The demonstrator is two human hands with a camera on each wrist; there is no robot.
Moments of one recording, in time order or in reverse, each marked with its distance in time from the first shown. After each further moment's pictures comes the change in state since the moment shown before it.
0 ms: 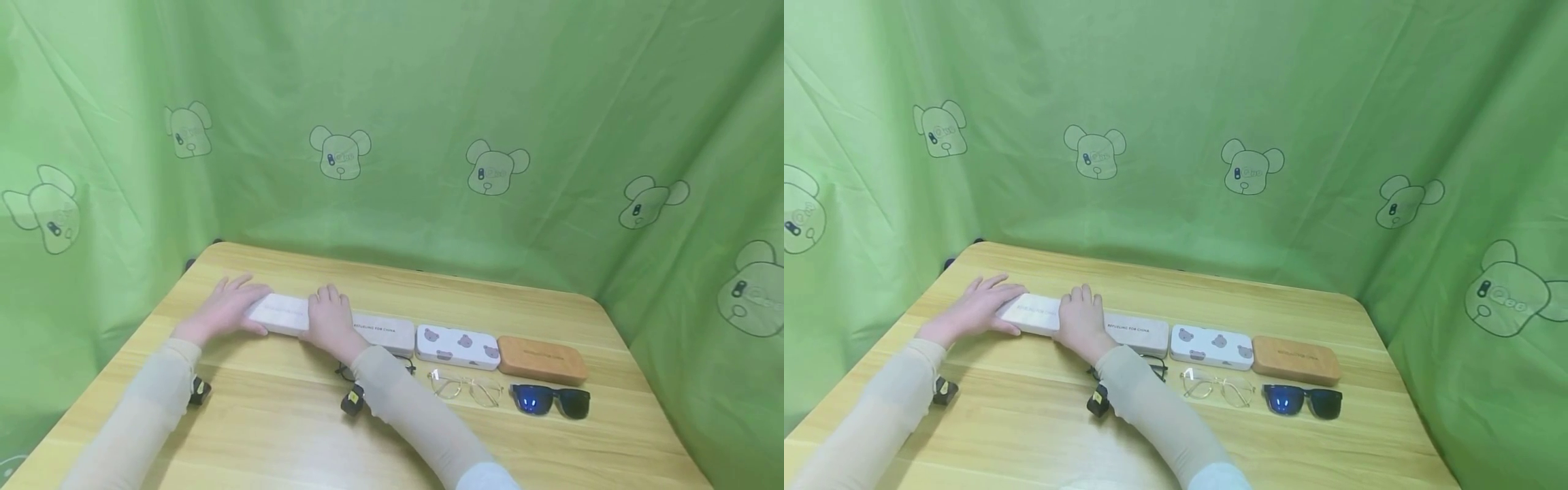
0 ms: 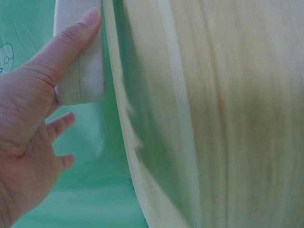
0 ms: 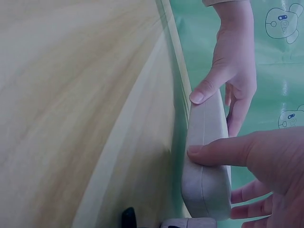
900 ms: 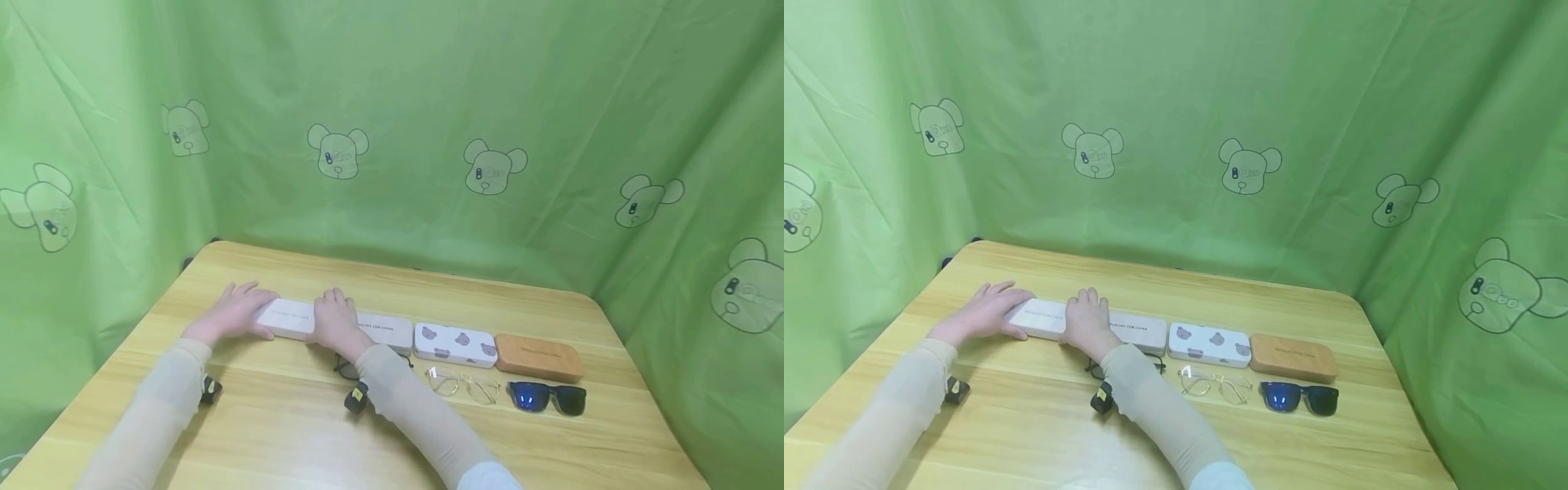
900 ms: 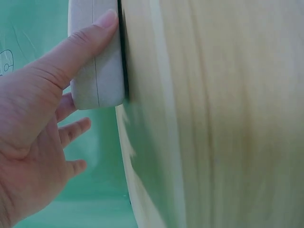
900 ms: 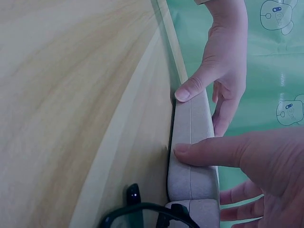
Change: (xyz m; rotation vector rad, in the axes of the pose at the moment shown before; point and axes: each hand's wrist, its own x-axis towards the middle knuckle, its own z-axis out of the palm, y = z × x) left_hand 0.007 0.011 0.016 -0.012 -0.034 -0.014; right_hand -0.002 0.009 0.003 0.083 -0.104 0.062
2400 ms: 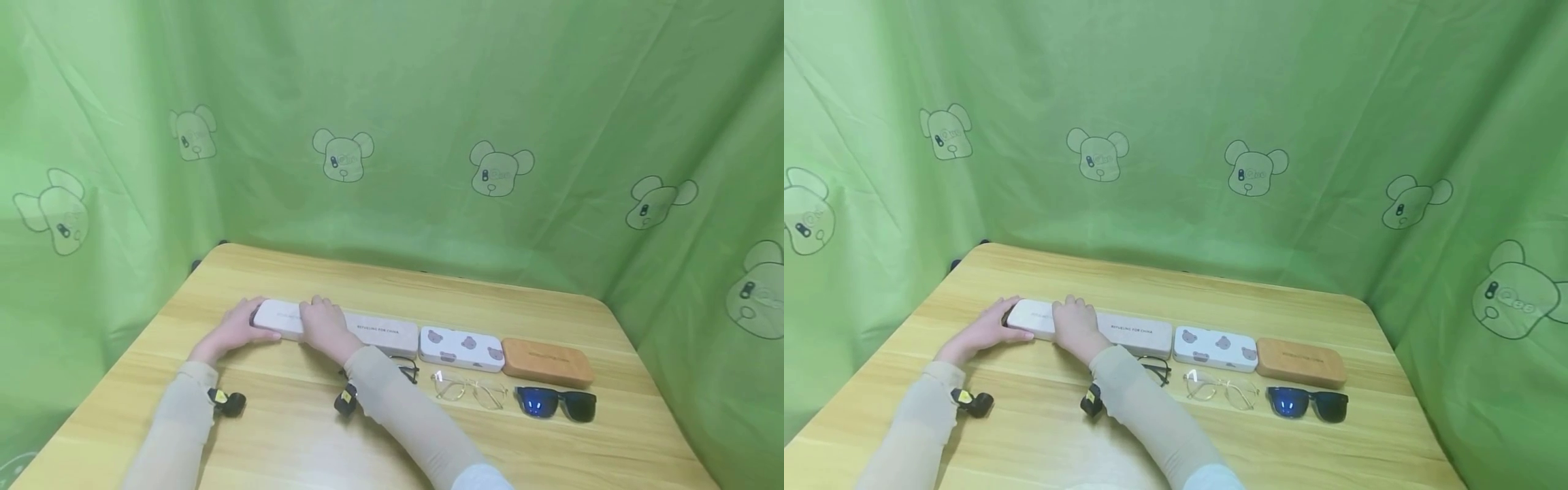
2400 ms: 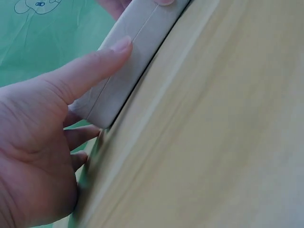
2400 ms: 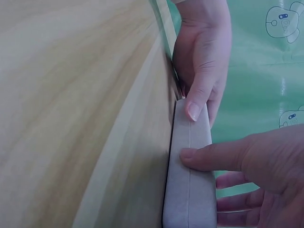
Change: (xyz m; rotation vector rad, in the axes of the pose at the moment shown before) left_hand -0.014 -0.017 0.032 -0.498 0.088 -0.176; right_hand 0.007 -0.023 0.002 -0.058 0.054 -0.133
